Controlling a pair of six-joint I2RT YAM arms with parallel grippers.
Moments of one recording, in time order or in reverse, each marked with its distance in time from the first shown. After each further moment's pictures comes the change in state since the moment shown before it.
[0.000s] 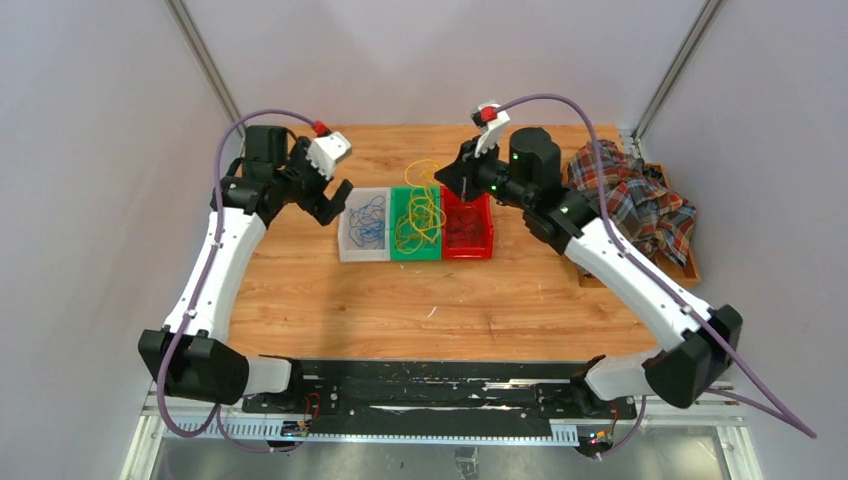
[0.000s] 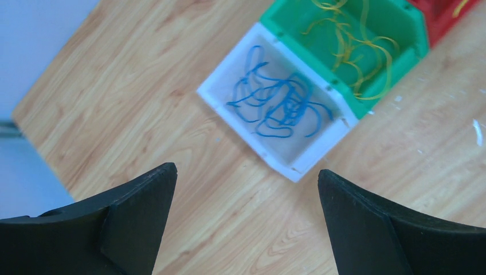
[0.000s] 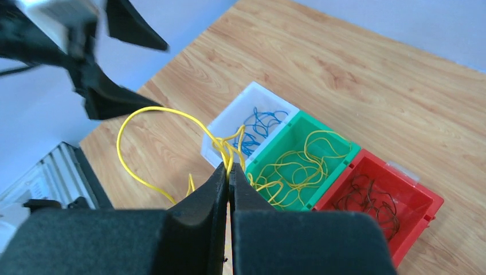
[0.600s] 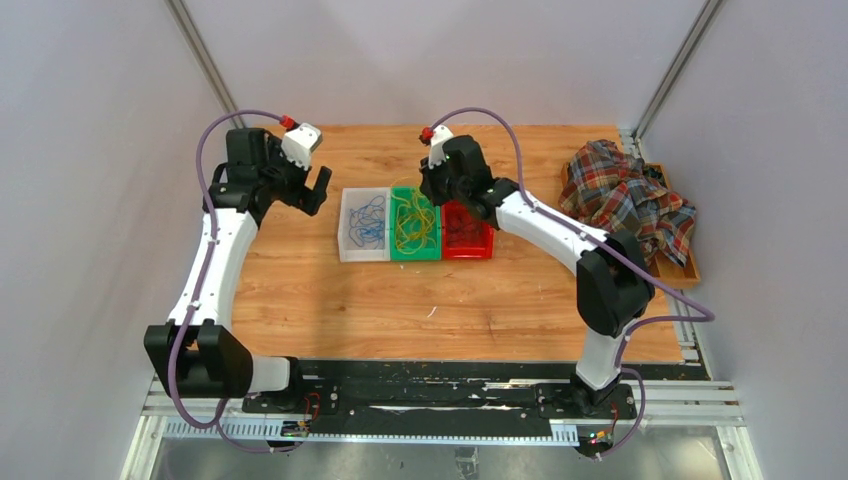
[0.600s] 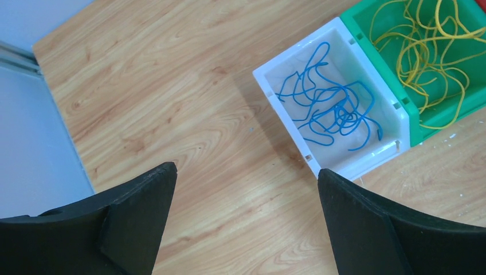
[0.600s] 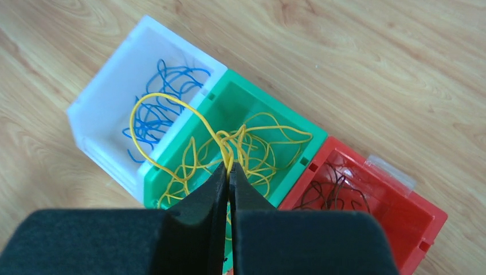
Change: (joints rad) left arm 0.154 0.013 -0.085 0.180 -0.053 -0.144; right arm 0.008 0.470 0.100 0.079 0.147 -0.139
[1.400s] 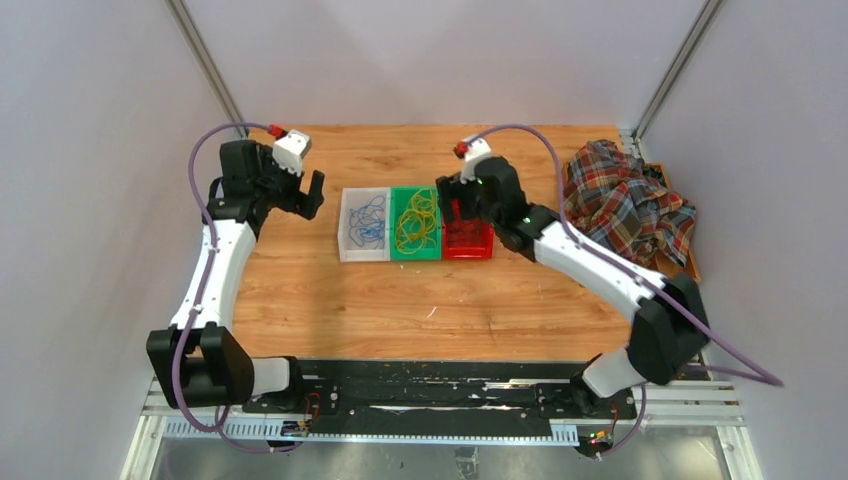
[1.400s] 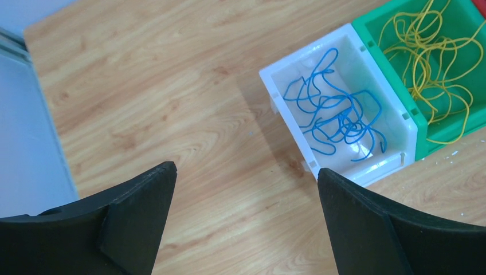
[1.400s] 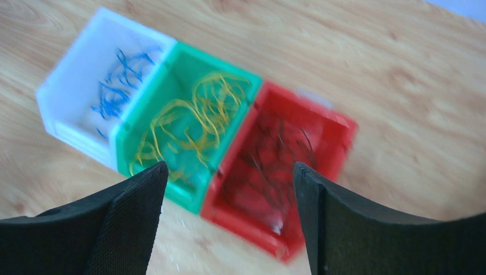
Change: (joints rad) left arm 0.061 -0.020 -0.074 0.105 0.043 -0.052; right arm 0.016 -0.231 -0.206 -0.005 0.210 -0.010
